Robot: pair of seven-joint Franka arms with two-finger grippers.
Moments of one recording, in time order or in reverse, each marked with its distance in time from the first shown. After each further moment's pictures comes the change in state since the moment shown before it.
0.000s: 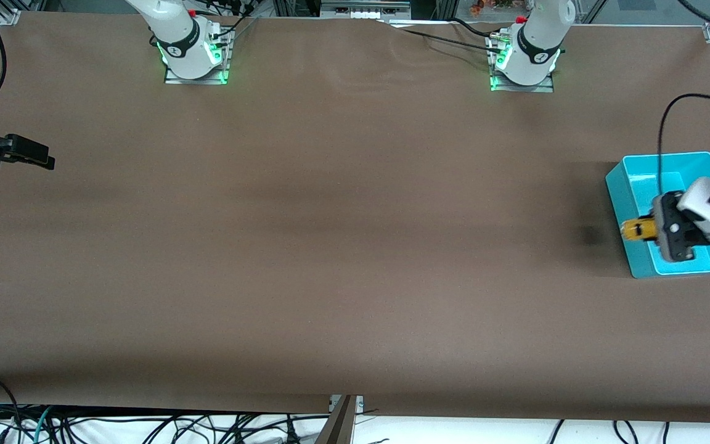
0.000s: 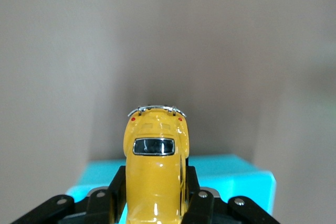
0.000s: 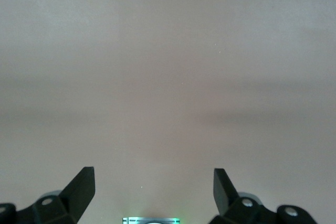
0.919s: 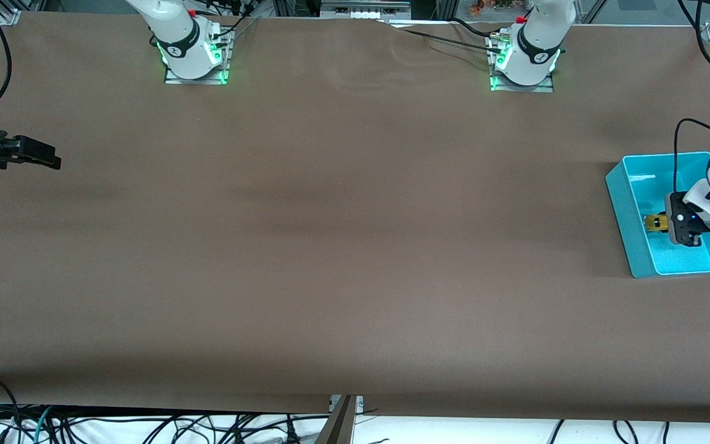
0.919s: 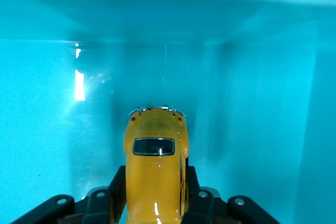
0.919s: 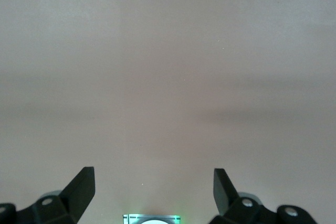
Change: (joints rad) left arm 0.256 0.192 0.012 -0.272 0.132 0.560 0.182; right arm 0.003 0.000 0.008 -0.012 0.000 0.000 0.000
